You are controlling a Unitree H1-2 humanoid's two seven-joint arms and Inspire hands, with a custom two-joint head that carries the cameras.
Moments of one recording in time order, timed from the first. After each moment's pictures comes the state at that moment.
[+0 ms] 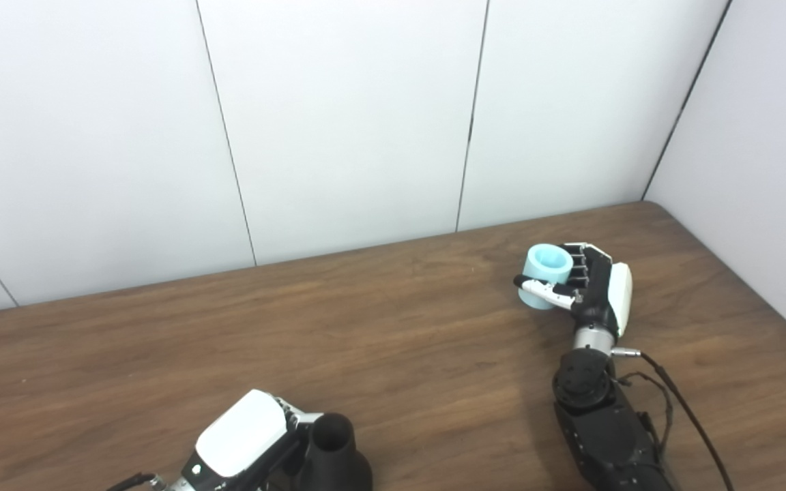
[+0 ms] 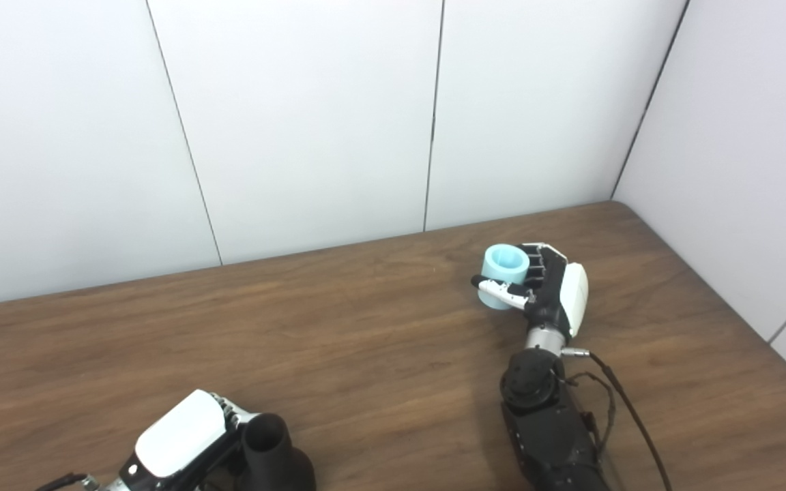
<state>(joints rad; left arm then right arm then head) -0.41 0.49 -0.75 0.19 0.74 -0.47 0.17 -0.41 -0.20 -0.20 0.50 -0.27 0.00 -0.62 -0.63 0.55</state>
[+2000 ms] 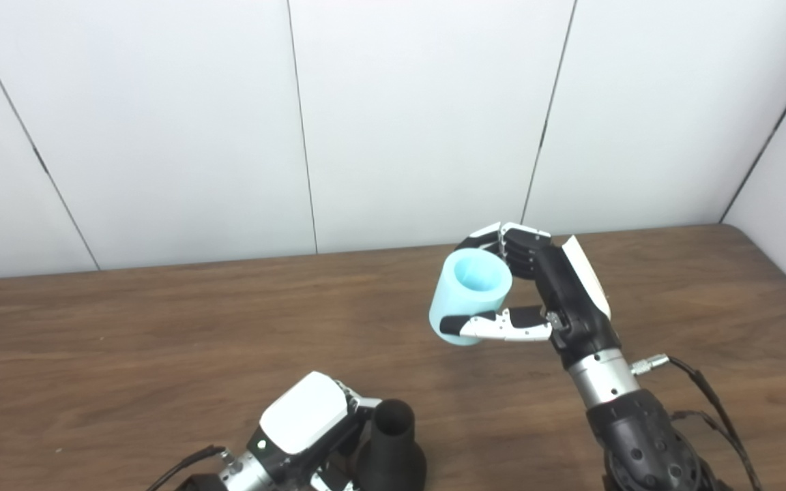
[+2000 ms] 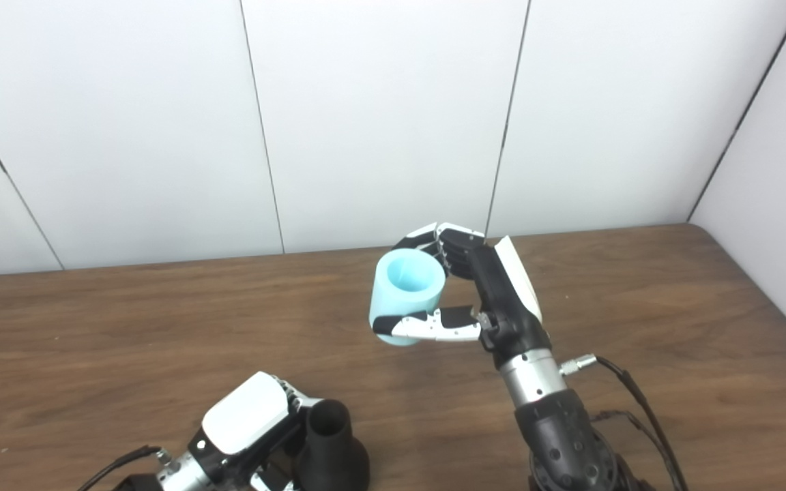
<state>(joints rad) -0.37 0.35 -0.64 0.23 0.87 -0.45 0.14 -0.13 -0.16 0.09 -0.54 -0.27 0.25 0.04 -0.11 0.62</state>
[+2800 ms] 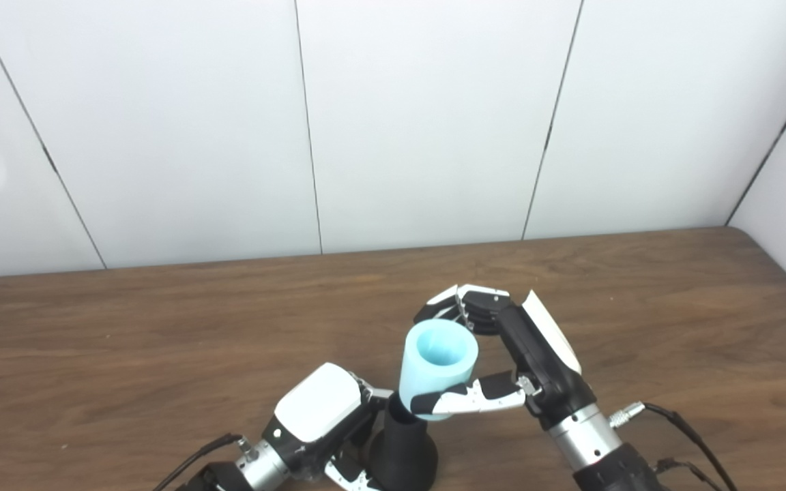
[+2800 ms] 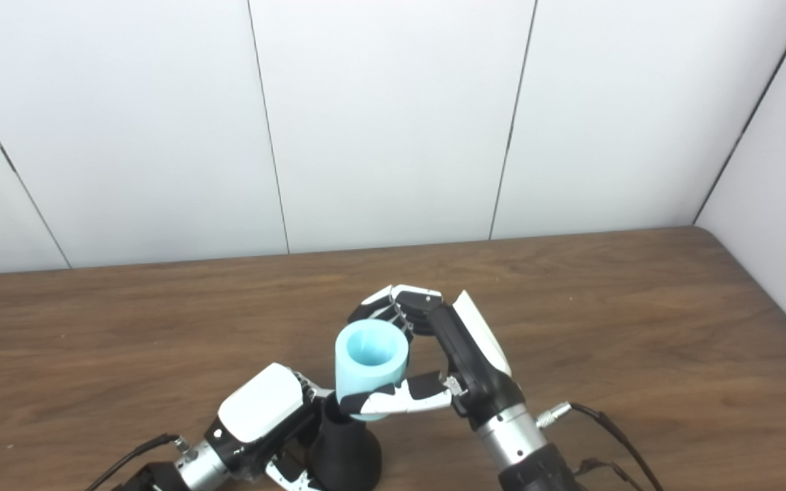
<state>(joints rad) -0.39 0.32 -0.62 0.26 0.88 -0.44 0.14 -0.04 -0.14 0.18 -0.56 -0.30 0.18 0.11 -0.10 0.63</state>
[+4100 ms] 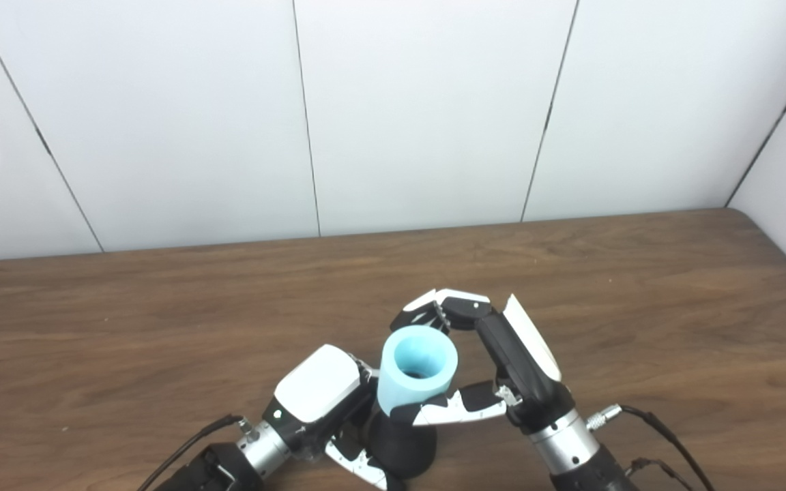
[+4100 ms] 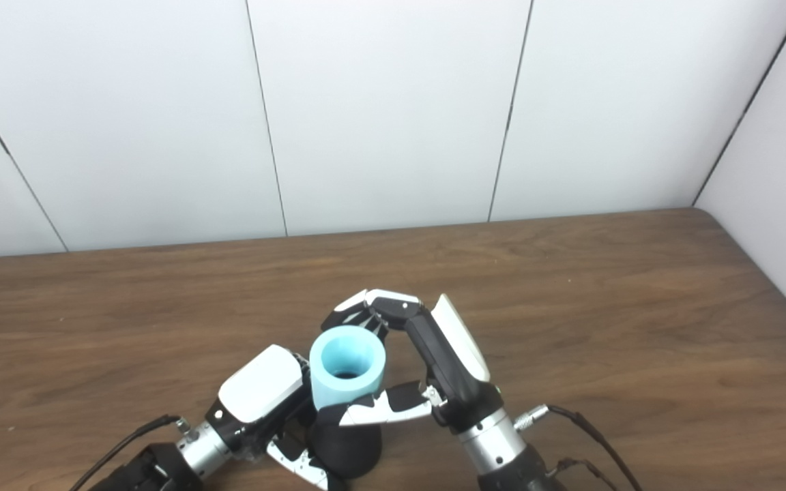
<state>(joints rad) -0.37 0.32 -0.61 0.26 0.88 -0.44 0.12 -0.01 -0.10 0.21 -0.41 -0.36 -0.17 0.06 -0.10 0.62</state>
